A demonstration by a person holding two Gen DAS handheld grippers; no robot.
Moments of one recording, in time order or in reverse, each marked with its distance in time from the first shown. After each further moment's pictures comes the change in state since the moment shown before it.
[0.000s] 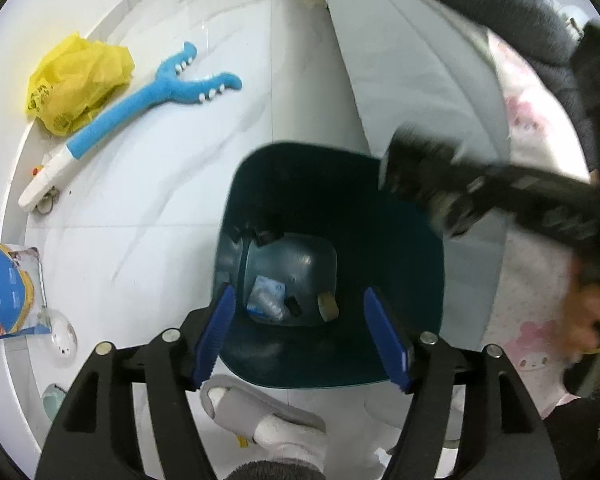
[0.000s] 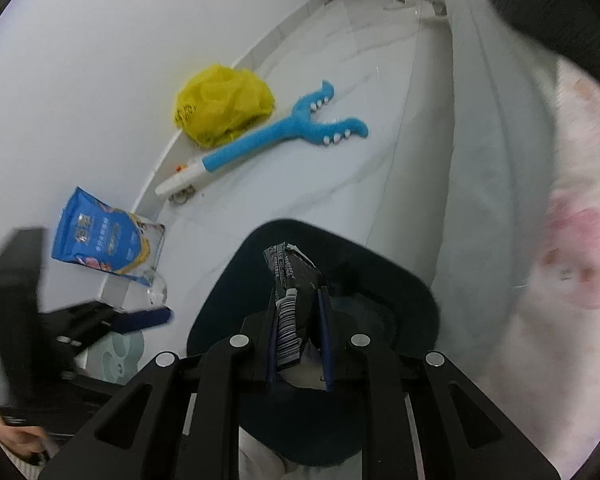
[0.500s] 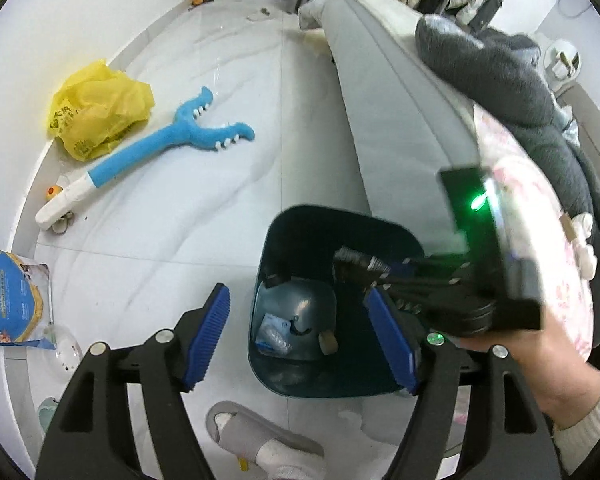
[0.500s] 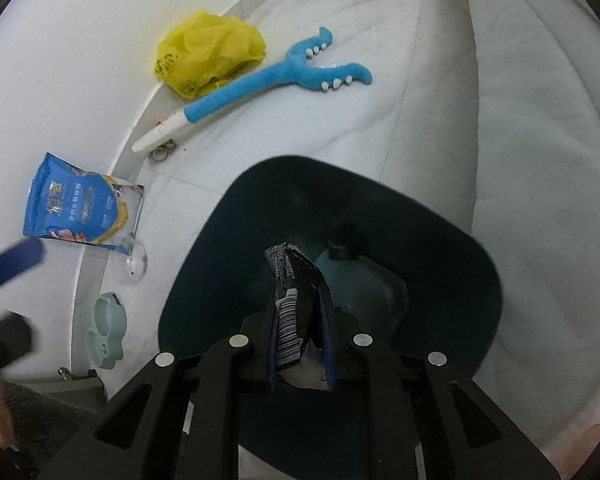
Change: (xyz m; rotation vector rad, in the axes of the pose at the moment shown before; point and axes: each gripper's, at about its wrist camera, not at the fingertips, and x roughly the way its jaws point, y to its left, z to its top) left arm -0.058 0.027 0.005 -0.039 -0.174 -0.027; right arm 0.070 0.013 -0.013 0.006 0.154 -0.047
